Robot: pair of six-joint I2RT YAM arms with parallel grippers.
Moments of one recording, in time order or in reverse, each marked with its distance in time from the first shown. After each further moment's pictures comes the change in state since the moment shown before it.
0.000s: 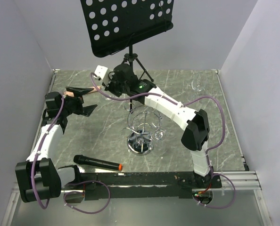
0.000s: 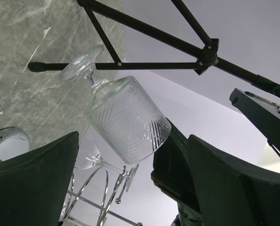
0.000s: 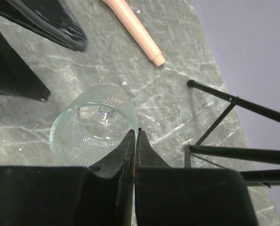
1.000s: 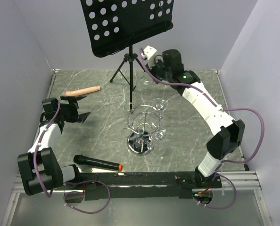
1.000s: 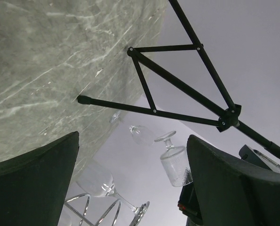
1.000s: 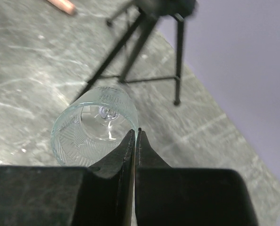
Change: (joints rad) left arm 0.119 0.081 -0.059 -0.067 -0.061 0.055; right arm -0.353 -0.338 -0.259 -0.058 -0.077 0.034
